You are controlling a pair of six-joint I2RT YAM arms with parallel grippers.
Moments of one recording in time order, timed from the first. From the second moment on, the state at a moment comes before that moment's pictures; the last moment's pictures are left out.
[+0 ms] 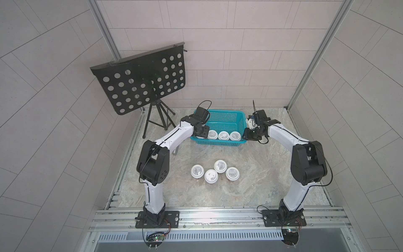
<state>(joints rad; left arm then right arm) -0.47 1.91 1.59 -0.74 -0.11 -0.21 0.16 1.81 1.37 -0.66 -0.26 0.21</state>
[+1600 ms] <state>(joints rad) -0.47 2.02 1.66 -0.80 -0.22 -0.21 0.16 1.81 1.37 -0.67 -0.25 0.21</state>
